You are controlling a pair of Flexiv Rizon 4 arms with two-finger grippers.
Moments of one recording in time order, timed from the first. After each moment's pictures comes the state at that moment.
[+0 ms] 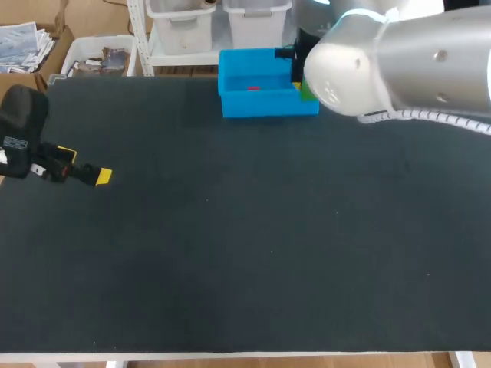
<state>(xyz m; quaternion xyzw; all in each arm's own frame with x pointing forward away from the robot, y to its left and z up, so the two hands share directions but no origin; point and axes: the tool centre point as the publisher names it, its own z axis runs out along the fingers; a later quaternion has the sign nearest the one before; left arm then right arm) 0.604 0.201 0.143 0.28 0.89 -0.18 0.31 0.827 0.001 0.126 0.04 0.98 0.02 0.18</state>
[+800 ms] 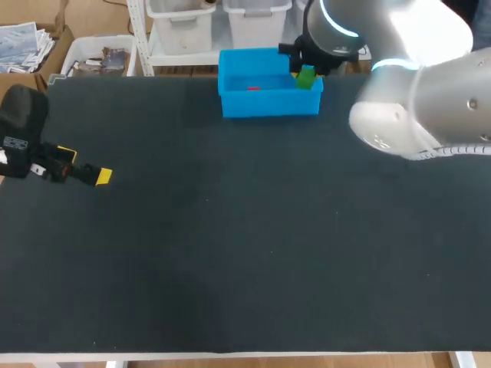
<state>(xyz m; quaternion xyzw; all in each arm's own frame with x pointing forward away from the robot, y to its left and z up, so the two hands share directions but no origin) 0.604 0.201 0.144 0.28 0.89 -0.18 0.31 0.848 0.005 0.133 0.02 0.95 0.08 0.30</state>
